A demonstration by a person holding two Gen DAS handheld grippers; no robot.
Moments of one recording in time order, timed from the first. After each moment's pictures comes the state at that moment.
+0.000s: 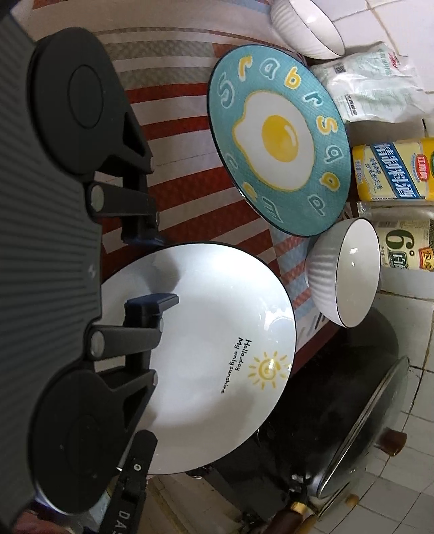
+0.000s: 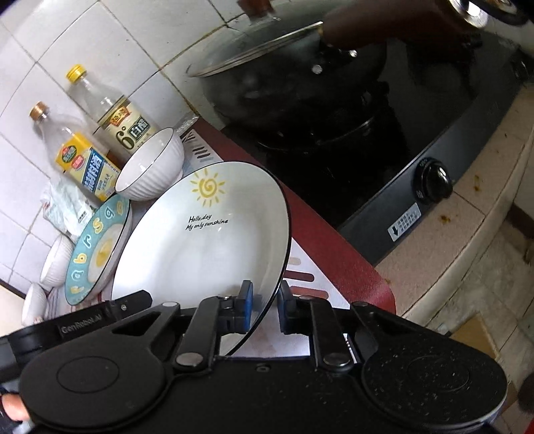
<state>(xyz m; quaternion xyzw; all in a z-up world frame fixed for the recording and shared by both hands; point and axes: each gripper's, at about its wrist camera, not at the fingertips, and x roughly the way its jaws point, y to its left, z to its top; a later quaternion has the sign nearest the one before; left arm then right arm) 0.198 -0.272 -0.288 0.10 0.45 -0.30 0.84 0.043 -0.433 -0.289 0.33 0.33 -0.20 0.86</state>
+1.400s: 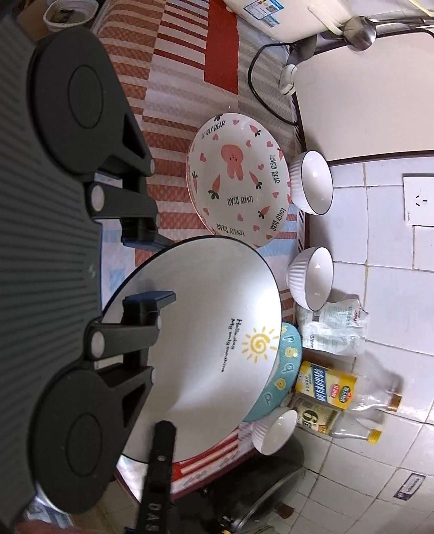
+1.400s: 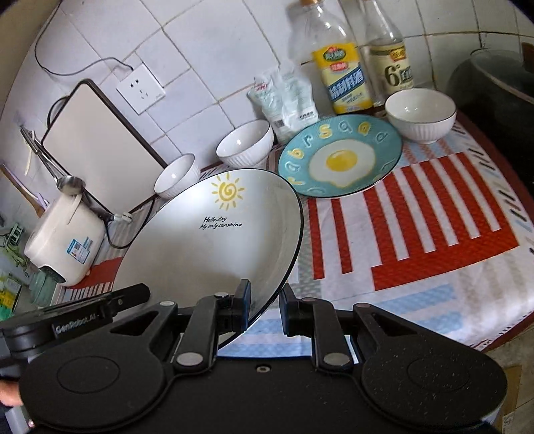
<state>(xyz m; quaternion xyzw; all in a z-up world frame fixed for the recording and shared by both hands) 0.142 0.024 -0.220 0.01 0.40 -0.16 0.90 0.092 -0.205 -0.209 0.18 0.41 0.04 0.89</state>
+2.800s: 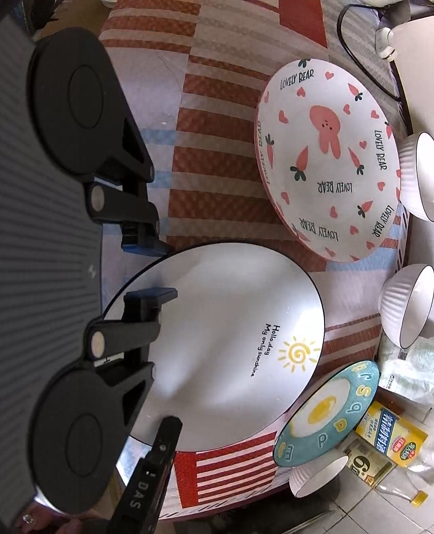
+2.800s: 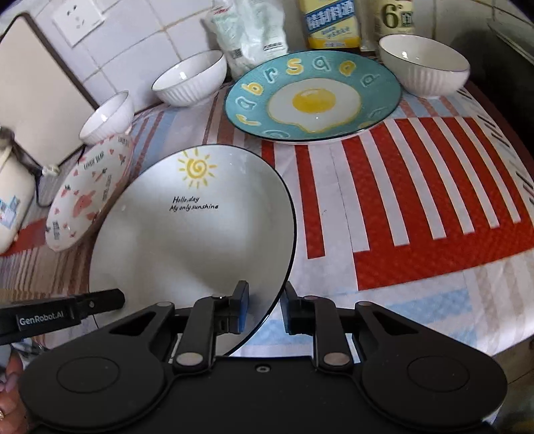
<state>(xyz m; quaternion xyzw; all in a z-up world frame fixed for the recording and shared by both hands) 0.206 0.018 -0.302 -0.04 0.54 -0.15 0.83 0.149 -0.205 -0.281 0.12 0.48 -0.03 0.87</state>
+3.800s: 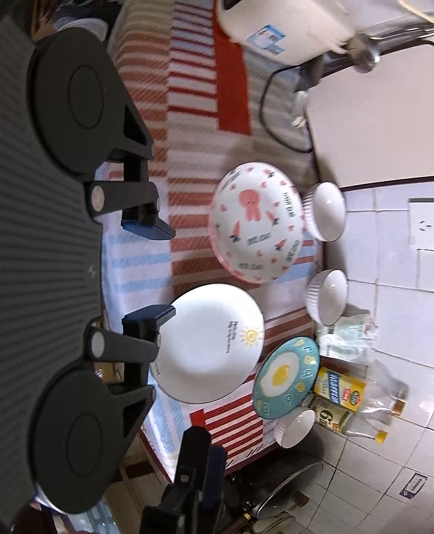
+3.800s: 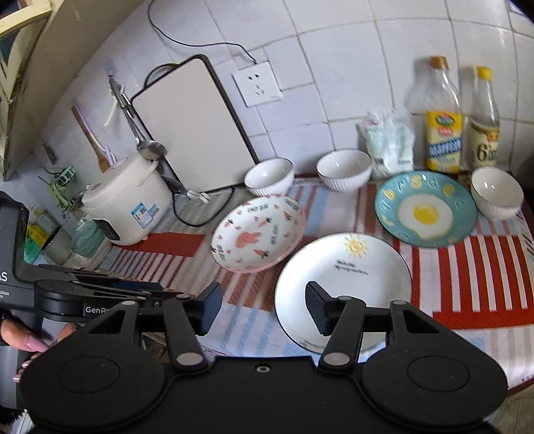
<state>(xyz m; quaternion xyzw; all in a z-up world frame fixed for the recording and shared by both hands) 0.140 0.098 -0.146 0.03 0.46 -0.18 0.87 0.076 -0.120 -0.131 0.08 0.39 0.16 0.91</state>
